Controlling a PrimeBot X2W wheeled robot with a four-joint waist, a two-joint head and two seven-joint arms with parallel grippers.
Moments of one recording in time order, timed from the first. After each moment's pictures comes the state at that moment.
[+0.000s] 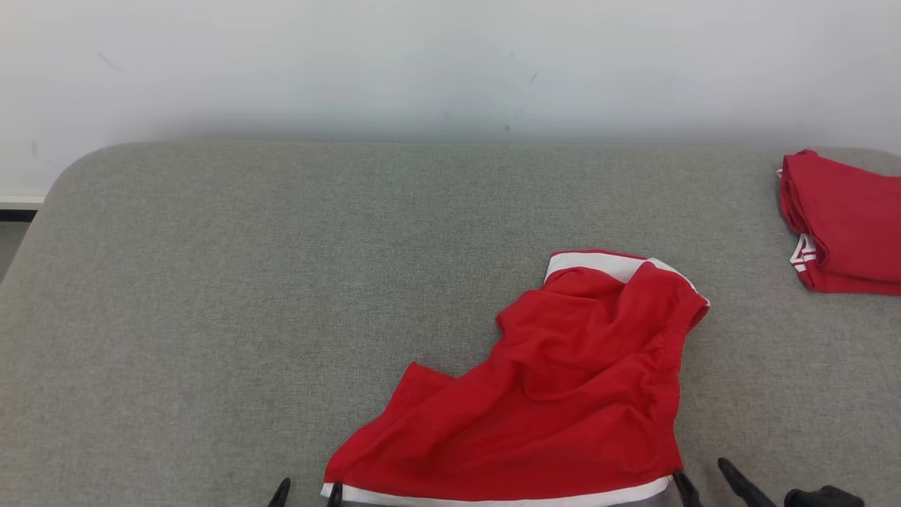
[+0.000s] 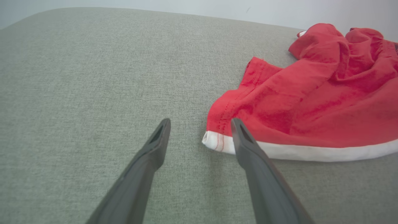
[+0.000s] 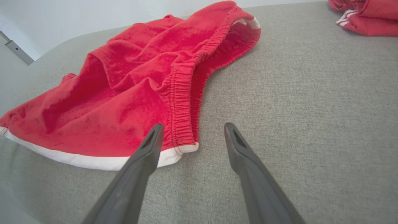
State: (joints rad) left arm 0.06 0.05 -0.15 0.35 -0.17 -0.11 -0.26; right arm 0.19 -0.40 0.18 0.11 0.49 0.13 -0.10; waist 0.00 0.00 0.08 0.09
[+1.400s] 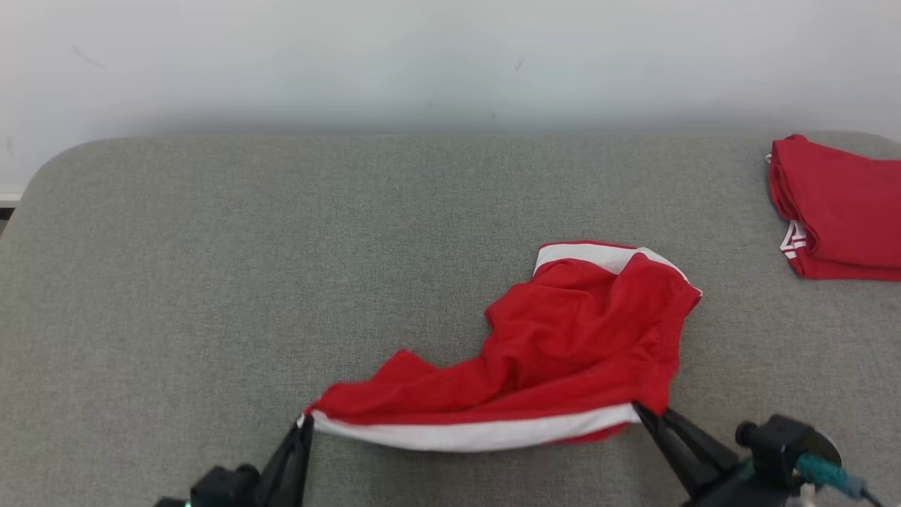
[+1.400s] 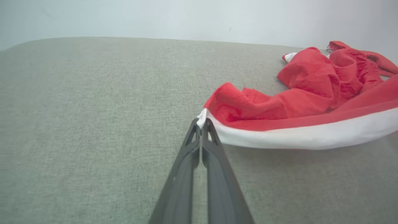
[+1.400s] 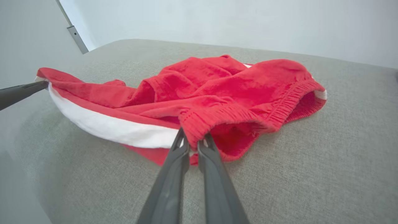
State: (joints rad) left arm -0.07 0.15 -0.24 0.36 -0.28 -0.13 -0.26; right arm -0.08 -0.60 0.52 0.15 0.56 0.13 -0.20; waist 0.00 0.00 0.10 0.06
